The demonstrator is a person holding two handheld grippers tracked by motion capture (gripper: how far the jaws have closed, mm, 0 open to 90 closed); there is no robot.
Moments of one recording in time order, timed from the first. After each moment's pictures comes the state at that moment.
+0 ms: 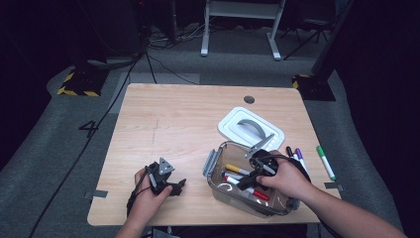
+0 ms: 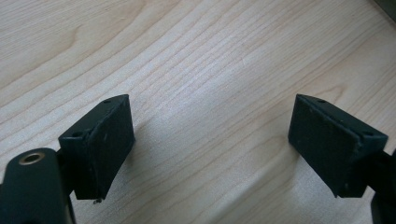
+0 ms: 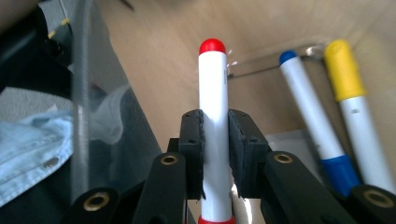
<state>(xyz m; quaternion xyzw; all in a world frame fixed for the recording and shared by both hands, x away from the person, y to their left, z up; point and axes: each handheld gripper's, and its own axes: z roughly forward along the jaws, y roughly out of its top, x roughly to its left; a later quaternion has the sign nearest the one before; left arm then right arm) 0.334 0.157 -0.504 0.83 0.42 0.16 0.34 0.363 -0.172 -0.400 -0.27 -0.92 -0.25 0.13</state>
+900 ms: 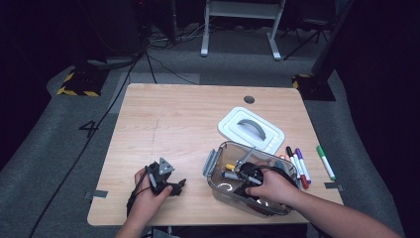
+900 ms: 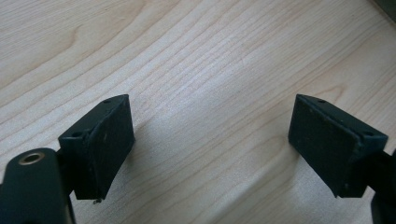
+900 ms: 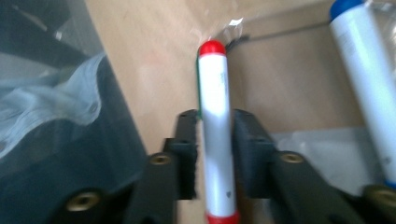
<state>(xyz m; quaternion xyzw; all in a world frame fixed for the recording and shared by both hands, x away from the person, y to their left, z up) 0.334 0.157 -0.505 0.83 0.42 0.16 0.34 0.360 -0.152 -0.449 -0.24 -0.94 -0.21 0.14</state>
